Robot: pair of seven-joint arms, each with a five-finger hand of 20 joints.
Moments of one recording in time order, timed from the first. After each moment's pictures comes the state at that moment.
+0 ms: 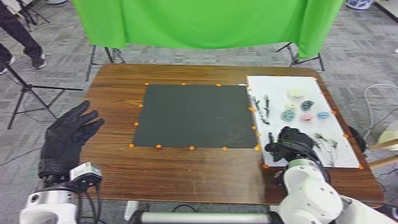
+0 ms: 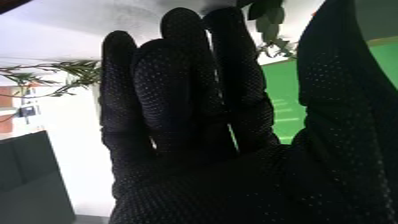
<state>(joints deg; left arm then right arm) 134.5 -63.6 -98.3 -131.5 50.9 20.2 14.9 -89.9 -38.2 47.7 -121.4 -125.7 8.1 65.2</state>
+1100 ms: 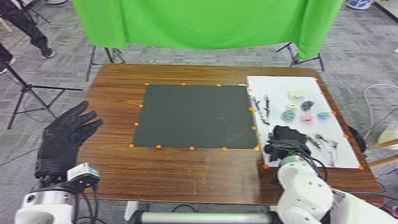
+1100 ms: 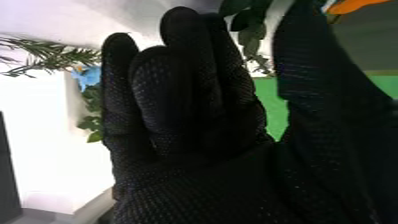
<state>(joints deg) 135.3 -63.6 -99.9 -131.9 51.4 19.4 13.6 -84.8 -38.6 43.4 -119.9 -126.9 -0.5 64.2</state>
